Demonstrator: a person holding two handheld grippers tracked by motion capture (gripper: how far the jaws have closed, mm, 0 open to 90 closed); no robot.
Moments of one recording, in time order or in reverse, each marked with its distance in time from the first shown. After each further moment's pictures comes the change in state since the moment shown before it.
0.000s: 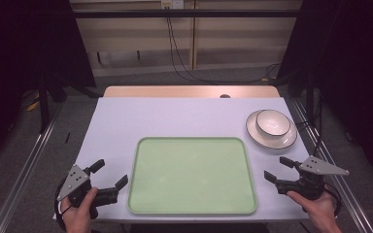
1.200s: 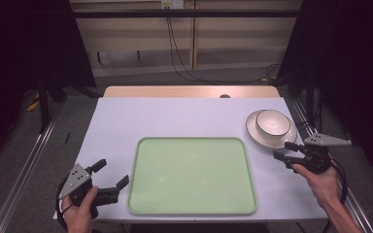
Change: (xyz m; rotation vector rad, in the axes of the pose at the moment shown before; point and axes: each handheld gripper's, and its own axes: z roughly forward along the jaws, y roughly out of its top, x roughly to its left) left arm 0.001 0.001 0.003 0.020 -0.021 0.012; right arm -0.056 0.032 0.016 0.119 -0.041 0.057
